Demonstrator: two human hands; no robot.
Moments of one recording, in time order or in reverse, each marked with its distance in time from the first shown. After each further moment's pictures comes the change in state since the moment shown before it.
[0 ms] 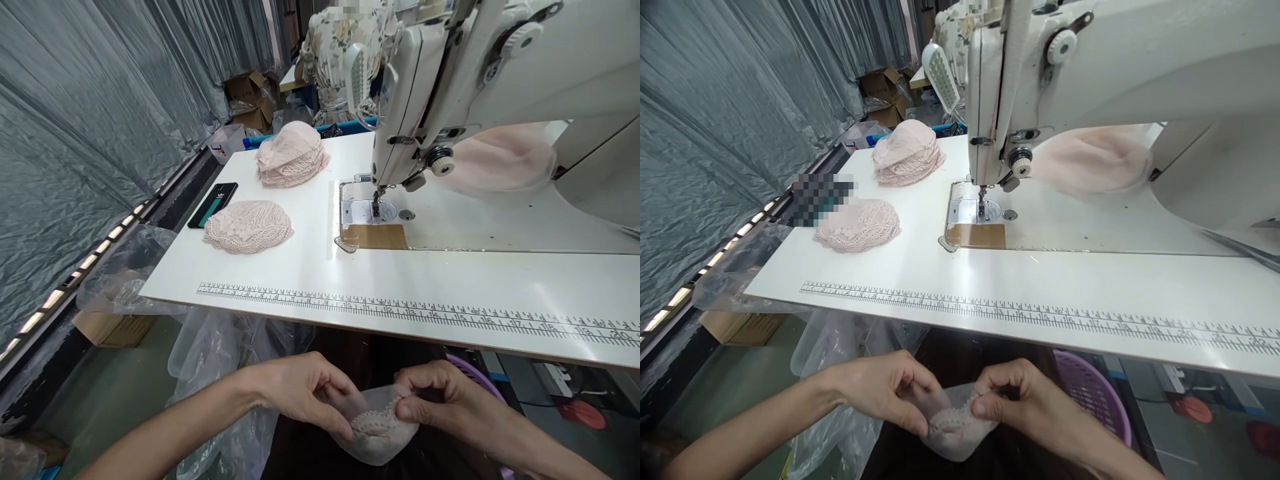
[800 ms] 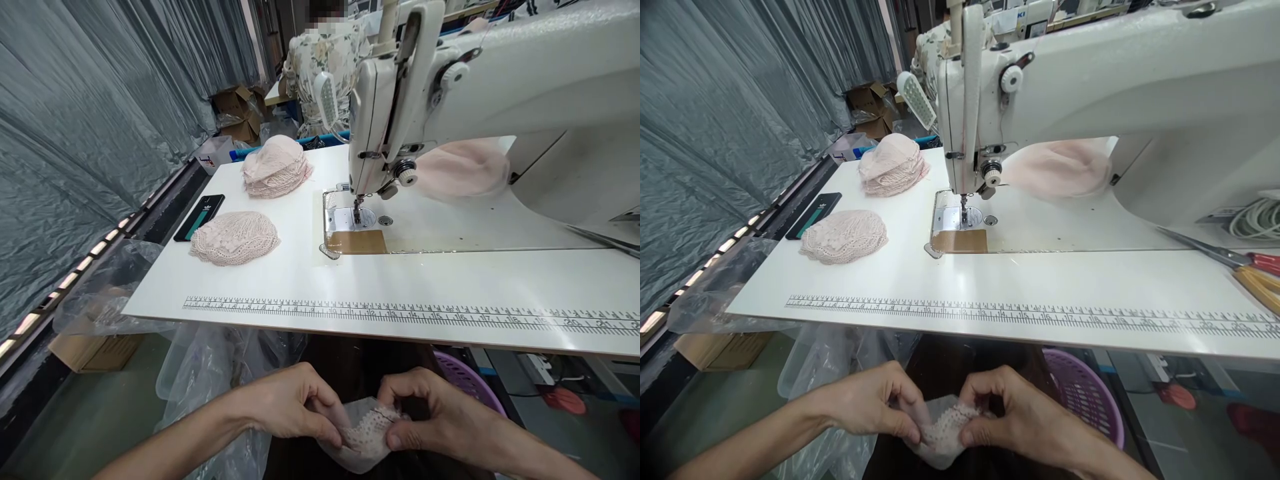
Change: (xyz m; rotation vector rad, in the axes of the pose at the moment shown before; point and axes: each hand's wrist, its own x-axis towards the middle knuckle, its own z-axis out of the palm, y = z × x) left_hand 0.002 -0.004 0.004 0.155 0.118 0.008; right_hand -0.007 -0.006 0.003 -0.215 -0.008 -0.007
